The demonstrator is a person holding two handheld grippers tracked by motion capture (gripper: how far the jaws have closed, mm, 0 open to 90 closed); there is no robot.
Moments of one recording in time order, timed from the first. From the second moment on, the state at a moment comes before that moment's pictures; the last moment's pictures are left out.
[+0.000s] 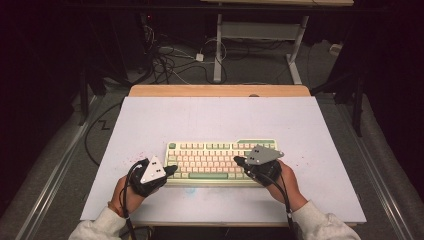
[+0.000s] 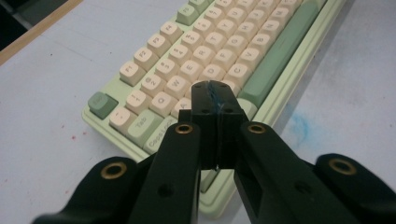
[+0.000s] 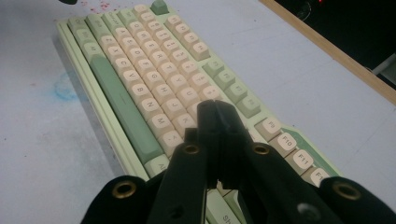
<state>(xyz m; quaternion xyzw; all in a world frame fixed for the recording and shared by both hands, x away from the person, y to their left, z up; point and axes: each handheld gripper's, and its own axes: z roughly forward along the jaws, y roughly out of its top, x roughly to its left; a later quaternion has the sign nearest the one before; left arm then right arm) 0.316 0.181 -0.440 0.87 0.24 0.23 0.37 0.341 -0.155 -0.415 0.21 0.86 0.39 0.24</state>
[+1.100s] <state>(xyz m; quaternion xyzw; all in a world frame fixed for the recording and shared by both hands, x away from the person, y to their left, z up) 0.374 0.099 -0.440 0.90 0.22 0.19 0.32 0.327 -0.177 -0.417 0.21 0.86 0.39 0.24</state>
